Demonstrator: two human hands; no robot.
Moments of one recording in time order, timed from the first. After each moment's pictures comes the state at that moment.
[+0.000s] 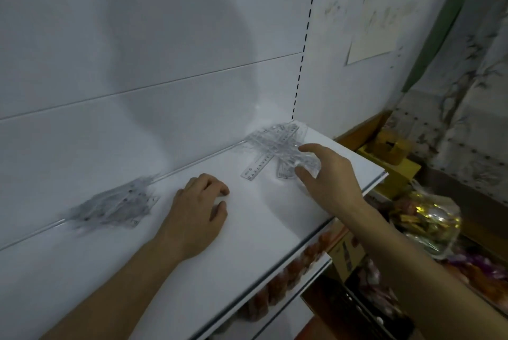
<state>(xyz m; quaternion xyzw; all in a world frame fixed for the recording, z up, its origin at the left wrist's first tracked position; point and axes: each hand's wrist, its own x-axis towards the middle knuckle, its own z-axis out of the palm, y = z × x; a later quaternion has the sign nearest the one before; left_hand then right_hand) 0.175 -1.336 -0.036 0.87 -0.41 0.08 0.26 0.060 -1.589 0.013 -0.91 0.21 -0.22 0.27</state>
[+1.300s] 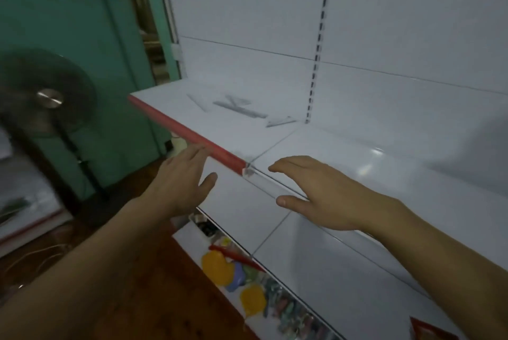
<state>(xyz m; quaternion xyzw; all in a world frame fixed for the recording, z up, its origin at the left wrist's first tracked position) -0.264 -0.464 0.042 0.95 0.29 0.12 0.03 -0.070 -0.680 0.064 -0.73 -0.67 0.03 0.13</state>
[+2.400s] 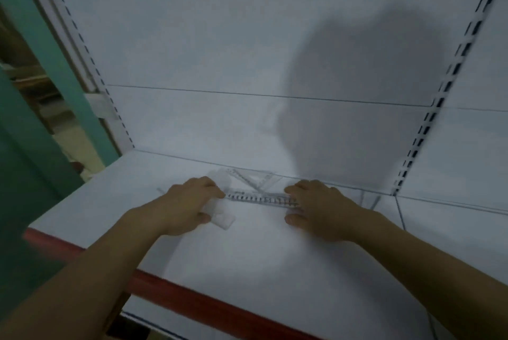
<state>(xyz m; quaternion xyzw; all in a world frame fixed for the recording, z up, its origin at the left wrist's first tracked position) -0.028 -0.011 0.030 0.99 0.01 -0.10 0.04 0.079 -0.297 0.023 -0.91 -0.41 0.08 0.04</state>
